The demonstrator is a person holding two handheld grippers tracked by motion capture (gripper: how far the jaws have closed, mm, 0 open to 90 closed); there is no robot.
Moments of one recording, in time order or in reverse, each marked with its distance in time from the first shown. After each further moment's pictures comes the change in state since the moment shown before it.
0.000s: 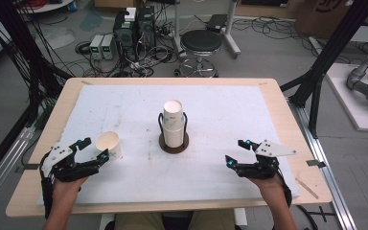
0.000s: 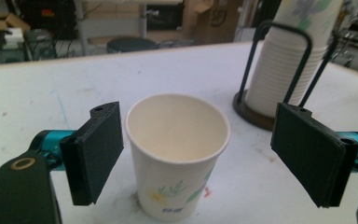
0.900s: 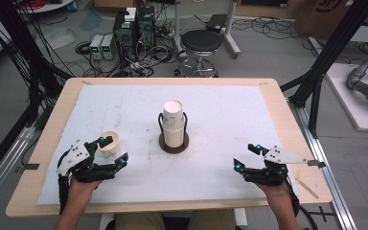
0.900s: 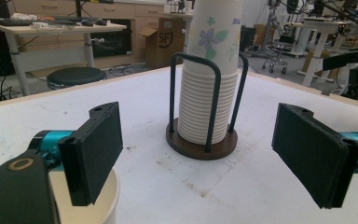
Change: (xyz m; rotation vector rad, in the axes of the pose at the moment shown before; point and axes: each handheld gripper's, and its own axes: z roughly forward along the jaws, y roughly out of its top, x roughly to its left) left arm -0.037 0.009 0.023 -0.059 -0.194 0.067; right arm 0.005 -0.008 -0.023 0.006 -0.093 0.030
